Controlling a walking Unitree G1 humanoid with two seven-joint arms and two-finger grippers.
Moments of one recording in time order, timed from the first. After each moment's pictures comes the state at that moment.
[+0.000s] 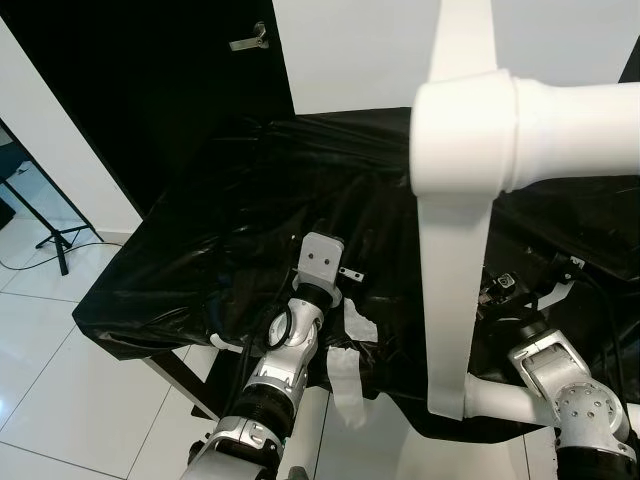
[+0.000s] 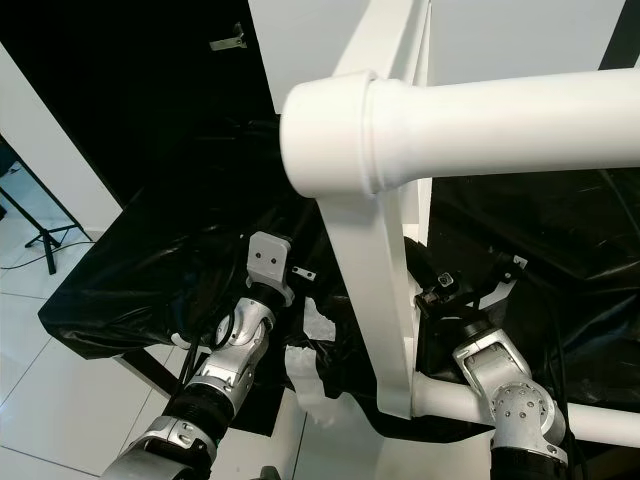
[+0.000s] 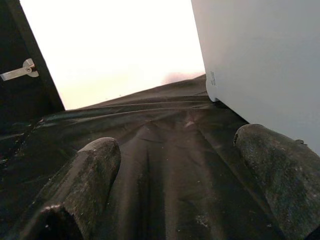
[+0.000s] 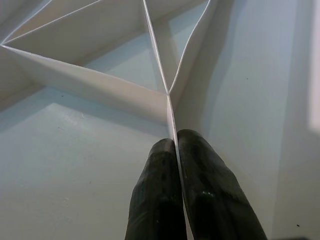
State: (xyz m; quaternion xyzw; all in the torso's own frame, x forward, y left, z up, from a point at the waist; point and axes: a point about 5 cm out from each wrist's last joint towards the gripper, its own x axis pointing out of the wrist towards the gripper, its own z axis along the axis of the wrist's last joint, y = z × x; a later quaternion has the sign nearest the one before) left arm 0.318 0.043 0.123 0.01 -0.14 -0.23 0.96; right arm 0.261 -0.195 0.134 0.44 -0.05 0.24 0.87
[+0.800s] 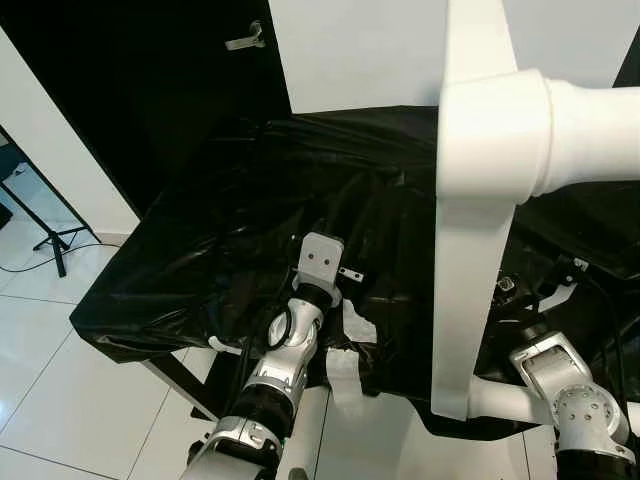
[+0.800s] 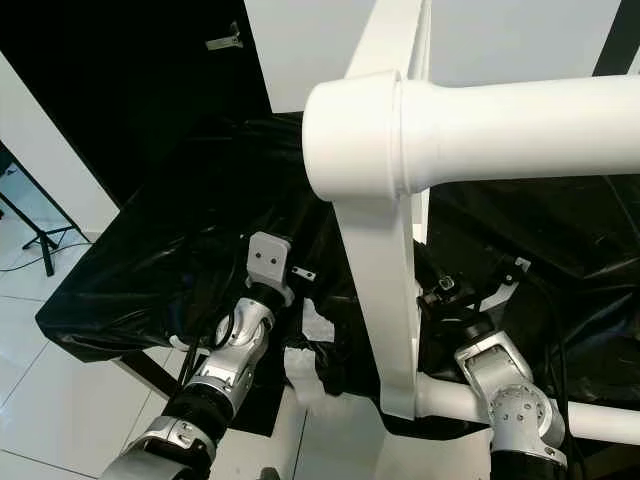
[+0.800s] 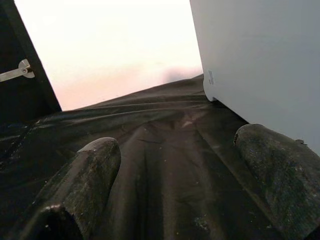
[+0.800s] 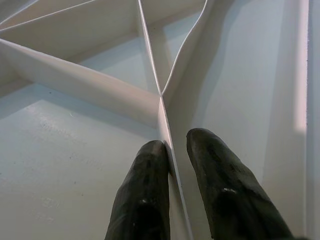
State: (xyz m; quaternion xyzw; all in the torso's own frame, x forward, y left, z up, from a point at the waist) left arm 0.318 0.044 0.123 0.01 -0.14 -0.23 0.96; right arm 0.260 -0.198 0.130 0.42 -0.06 0.22 0.88
